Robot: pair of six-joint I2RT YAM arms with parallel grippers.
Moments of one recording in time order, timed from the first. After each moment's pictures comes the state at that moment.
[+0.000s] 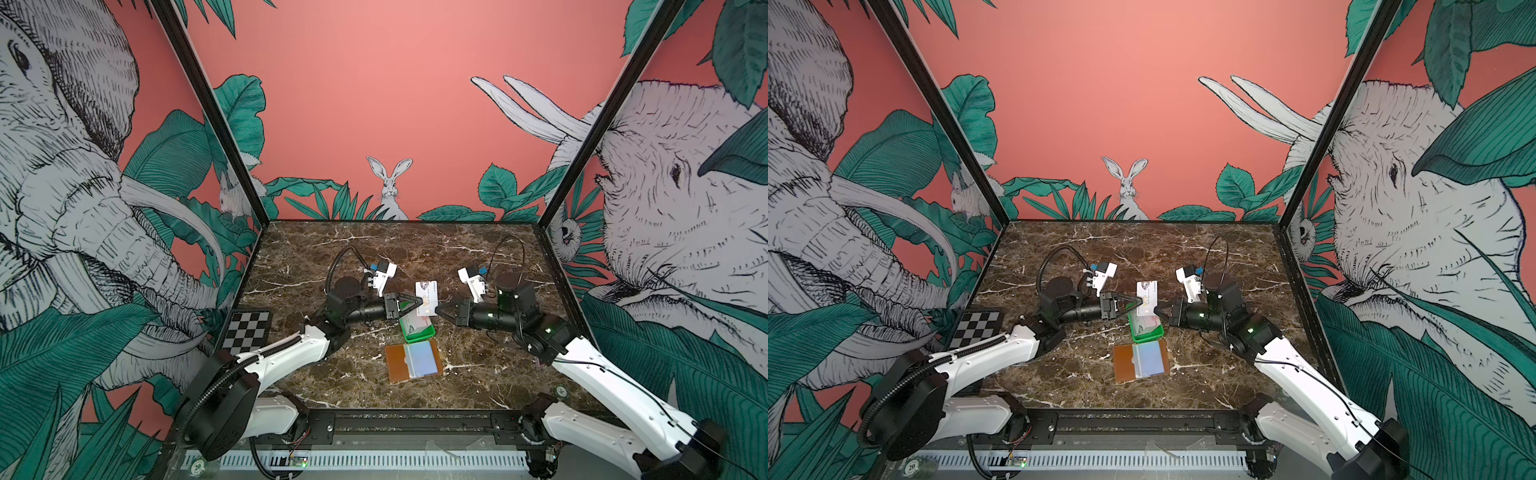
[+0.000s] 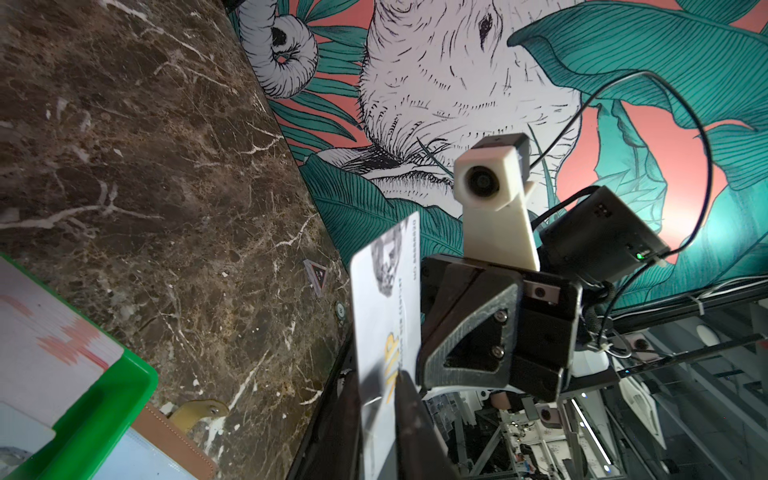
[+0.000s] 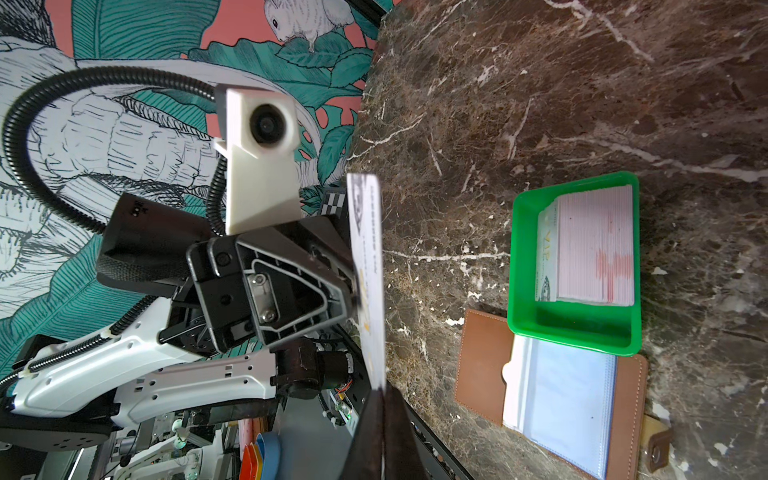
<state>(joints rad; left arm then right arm) -0.68 1.28 0.62 0.58 0.75 -1.04 0.61 0.96 0.82 -0.36 -0.53 0.79</state>
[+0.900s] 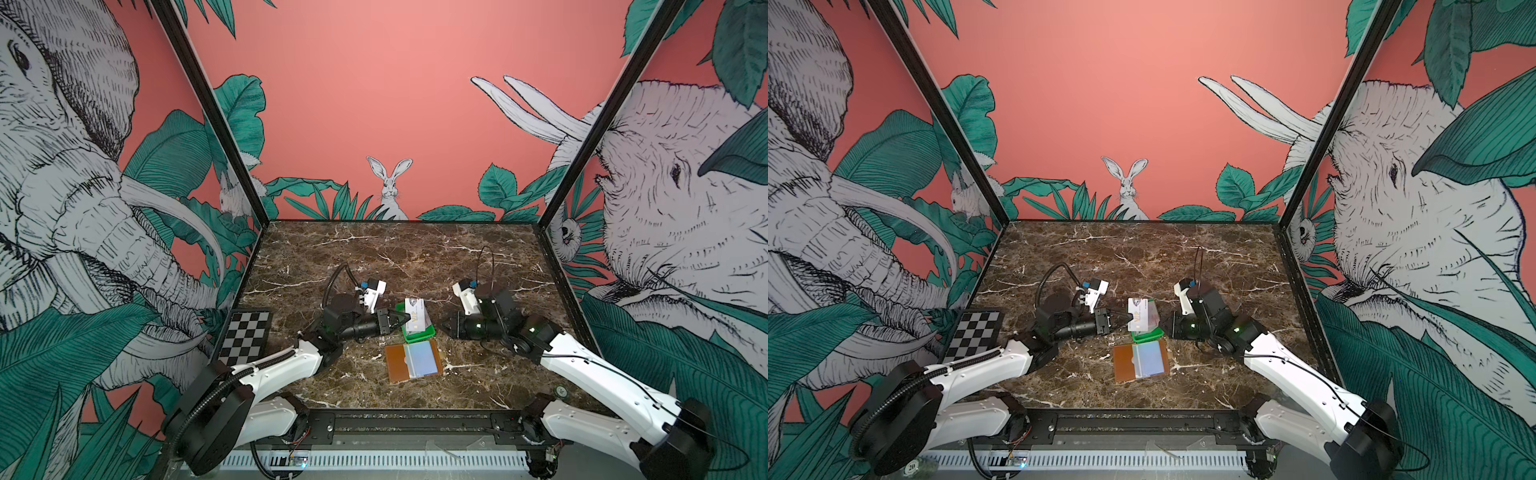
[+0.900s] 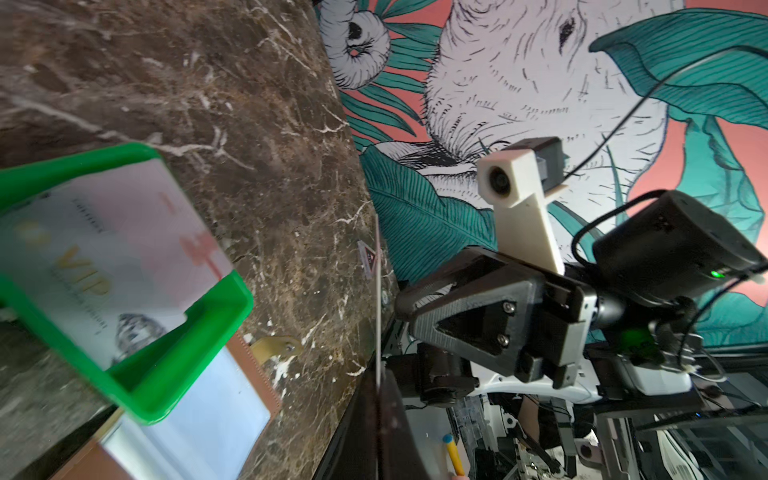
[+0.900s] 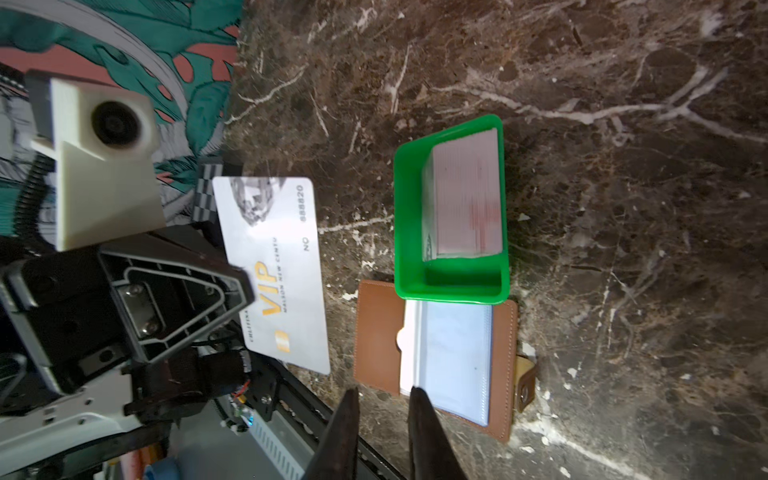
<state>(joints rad) -0.68 1.18 0.42 0.52 0.62 -1.03 0.72 1.04 0.78 -0.52 -0.26 0.68</state>
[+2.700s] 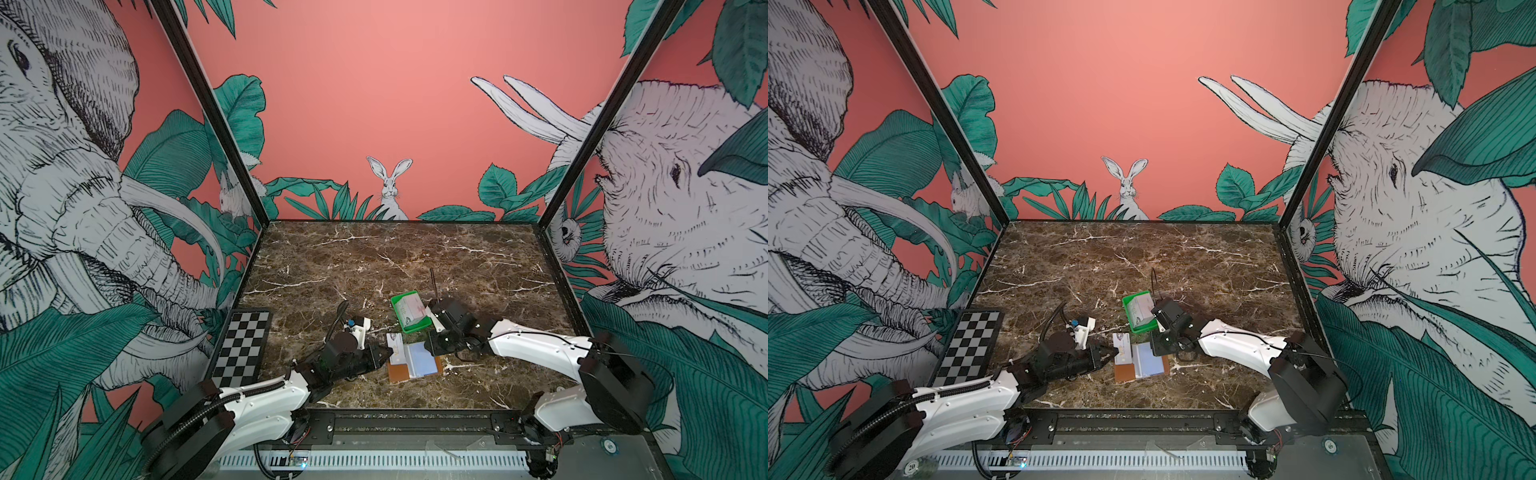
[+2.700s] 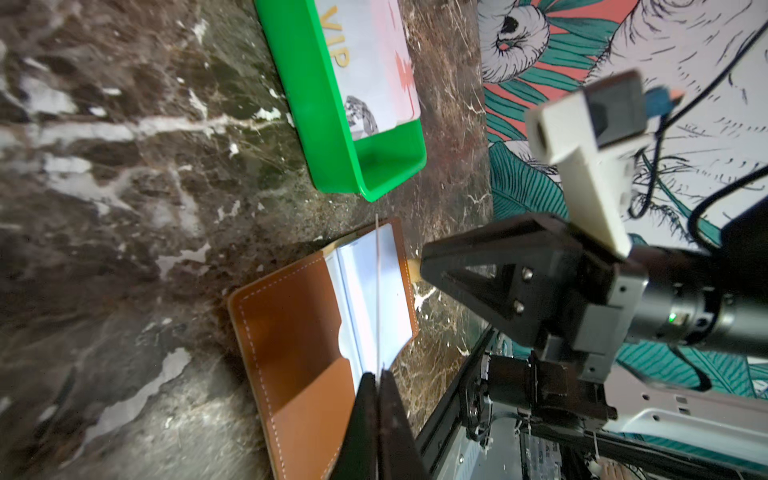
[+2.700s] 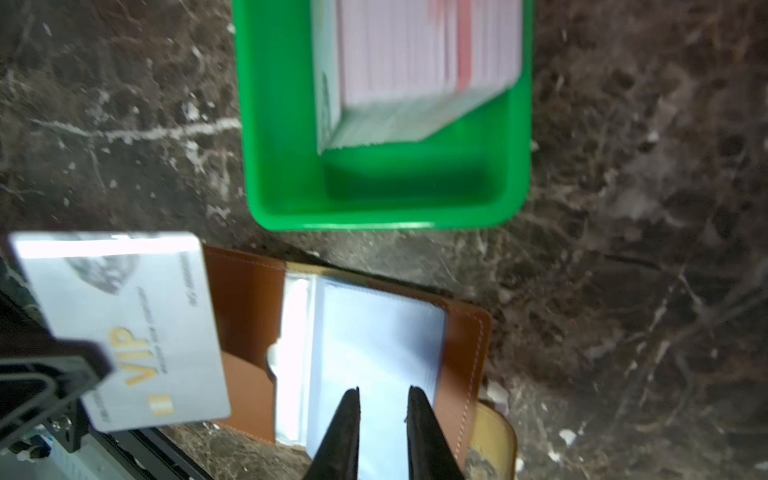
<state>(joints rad) -0.88 1.03 0.15 0.41 0.23 -1.11 0.83 1.42 0.73 -0.41 -0.15 0.58</state>
